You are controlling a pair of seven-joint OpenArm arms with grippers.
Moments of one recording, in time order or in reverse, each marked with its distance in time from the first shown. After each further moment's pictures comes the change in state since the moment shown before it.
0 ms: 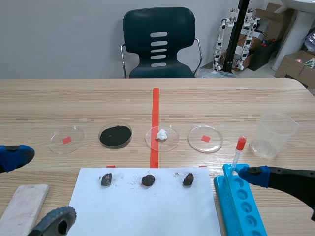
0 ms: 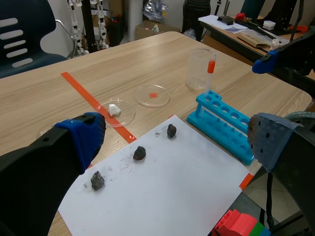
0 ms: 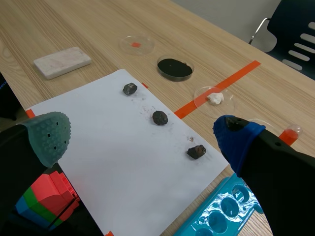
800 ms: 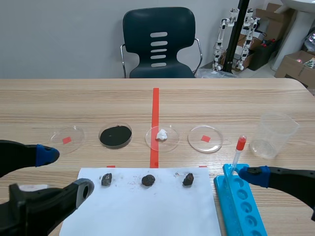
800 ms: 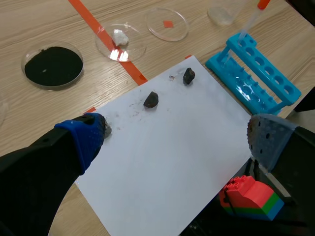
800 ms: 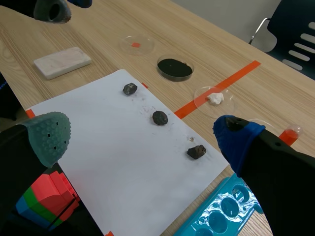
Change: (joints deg) left arm -19.8 -4.5 1.9 0.0 -26.9 -0.8 44.5; right arm 0.0 0.0 0.0 0.0 0.0 0.0 0.0
